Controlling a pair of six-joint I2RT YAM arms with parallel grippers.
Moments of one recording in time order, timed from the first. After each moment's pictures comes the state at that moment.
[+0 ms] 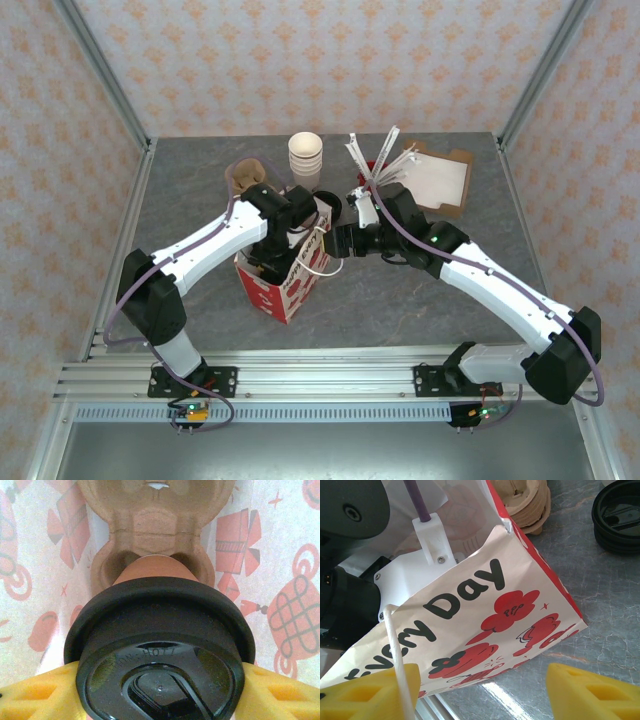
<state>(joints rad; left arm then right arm) -0.65 1.68 1.51 -1.45 0.04 -0.25 0.71 1.24 1.12 -0.56 -0.32 0.45</state>
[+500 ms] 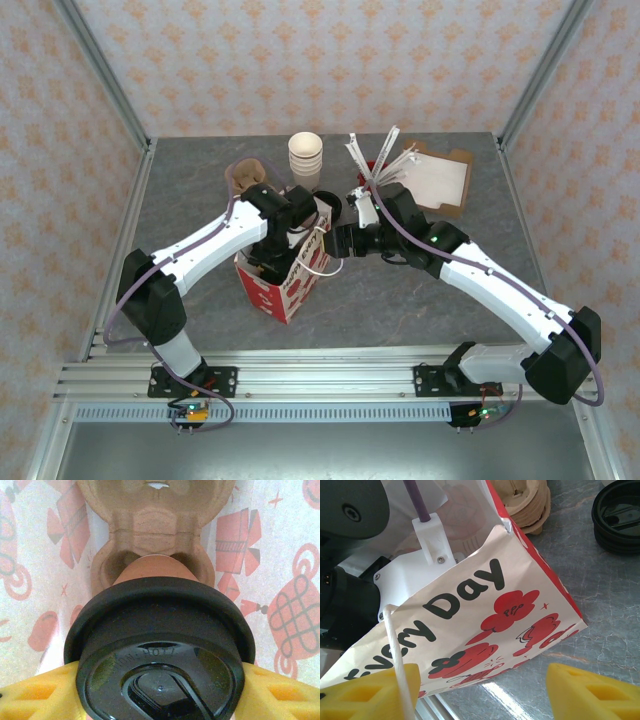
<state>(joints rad) -0.65 1.68 1.51 -1.45 0.04 -0.25 0.71 1.24 1.12 -0.56 -0.32 0.45</state>
